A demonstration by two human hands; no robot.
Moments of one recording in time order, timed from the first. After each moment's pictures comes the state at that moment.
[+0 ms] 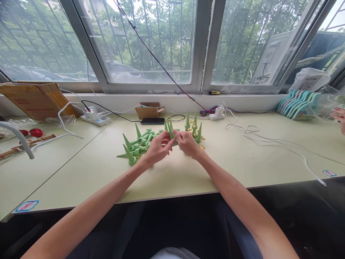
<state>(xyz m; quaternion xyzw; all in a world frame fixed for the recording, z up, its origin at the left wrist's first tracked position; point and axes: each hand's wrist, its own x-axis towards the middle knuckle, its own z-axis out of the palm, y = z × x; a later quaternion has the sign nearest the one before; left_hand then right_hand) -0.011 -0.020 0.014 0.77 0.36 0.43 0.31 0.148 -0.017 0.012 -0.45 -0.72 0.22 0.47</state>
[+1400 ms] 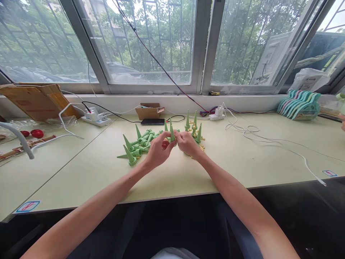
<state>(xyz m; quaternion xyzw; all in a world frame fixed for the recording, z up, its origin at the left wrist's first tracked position) -0.008 -0.027 0.013 0.79 0.32 0.47 0.22 0.146 -0.017 0.014 -0.44 -0.70 0.29 0.48</state>
